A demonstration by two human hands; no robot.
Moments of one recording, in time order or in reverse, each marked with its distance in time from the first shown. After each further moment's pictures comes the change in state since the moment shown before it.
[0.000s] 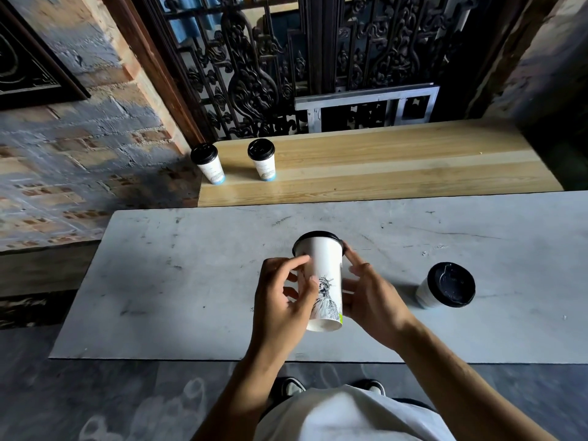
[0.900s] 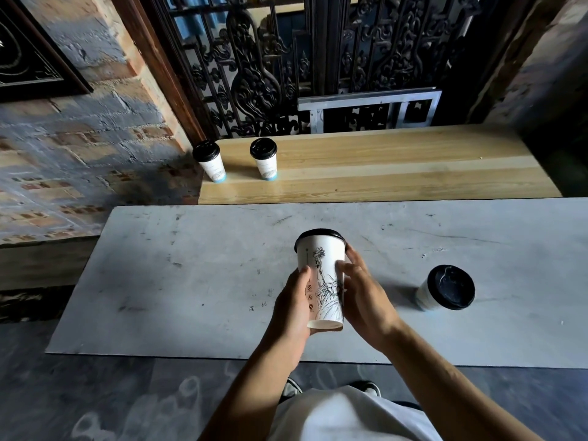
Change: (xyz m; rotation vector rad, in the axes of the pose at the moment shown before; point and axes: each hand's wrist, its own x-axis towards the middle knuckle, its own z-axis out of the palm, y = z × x) left_hand 0.004 0.025 0.020 -0.577 -0.106 -0.918; right_hand 0.012 0.016 0.008 0.019 -0.045 -0.102
